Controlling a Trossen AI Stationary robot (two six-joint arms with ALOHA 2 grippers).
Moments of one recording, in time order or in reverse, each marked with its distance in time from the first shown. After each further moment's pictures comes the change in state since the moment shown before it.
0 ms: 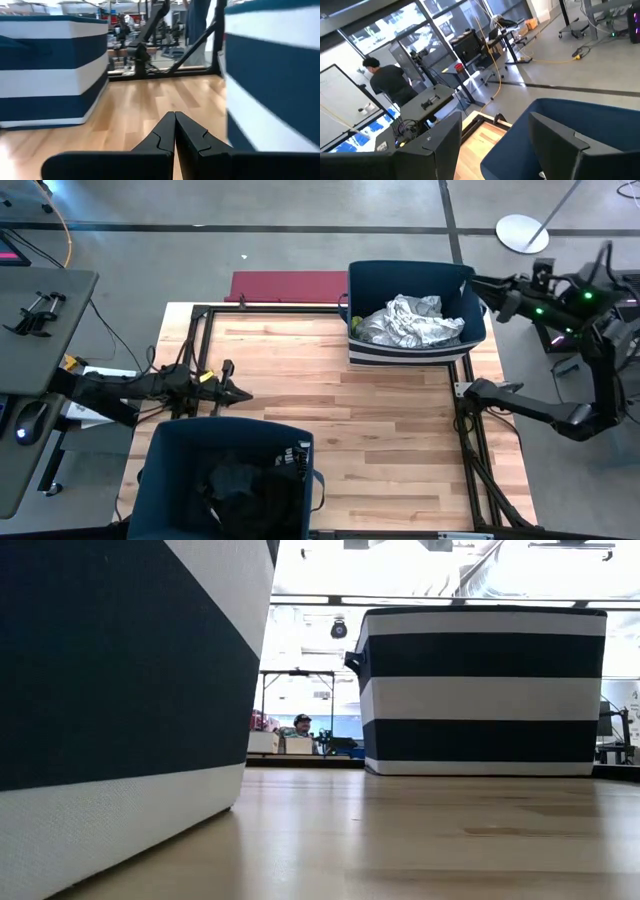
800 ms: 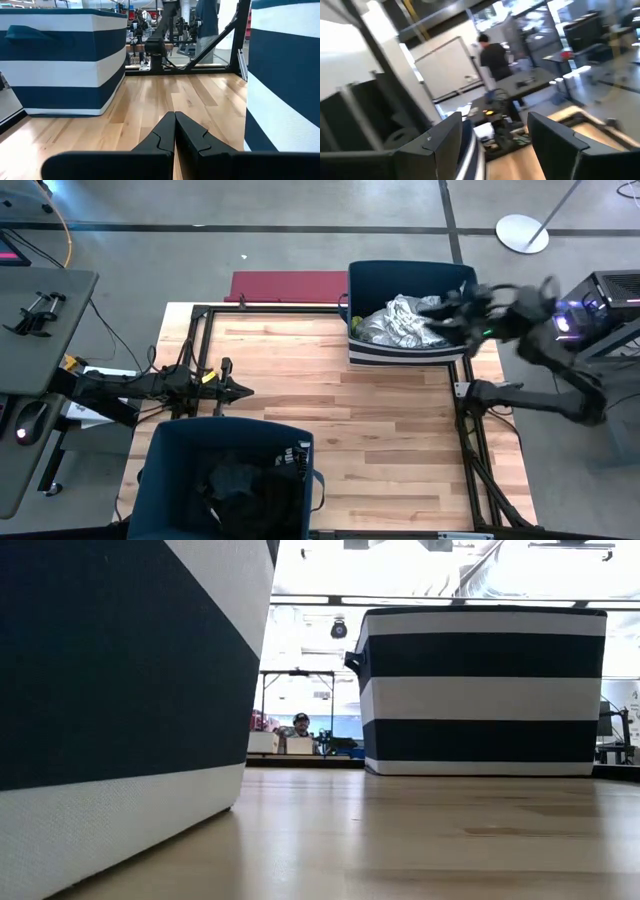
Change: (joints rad) left arm -0.026 0.000 0.000 -0.018 -0.120 -0.015; right arm 0.320 -0.074 -0.525 0.686 -0.245 0.012
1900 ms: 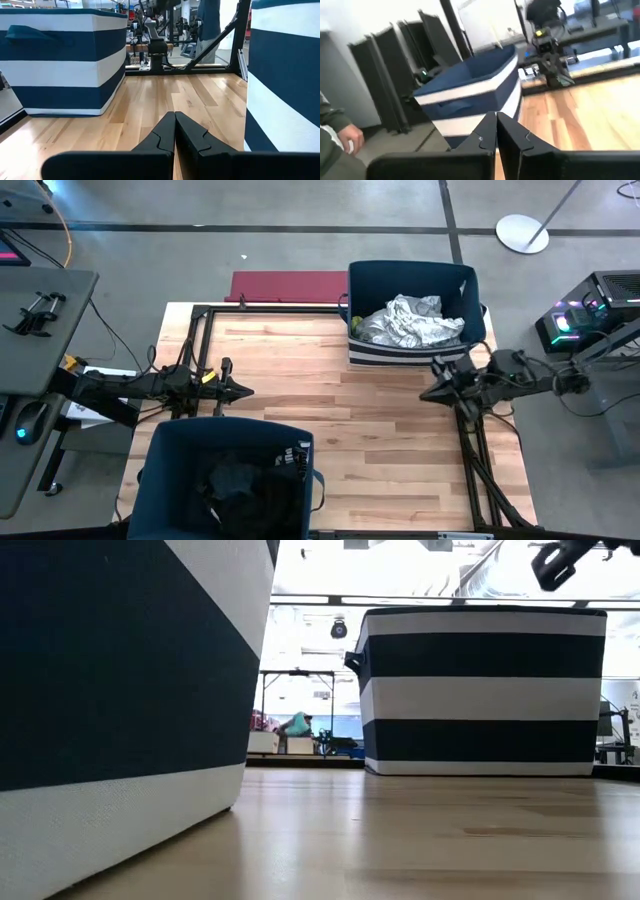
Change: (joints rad) left arm 0.000 0.000 0.000 0.000 -0.001 0.000; right arm 0.651 -0.423 -0.578 0.040 0.327 -0.149
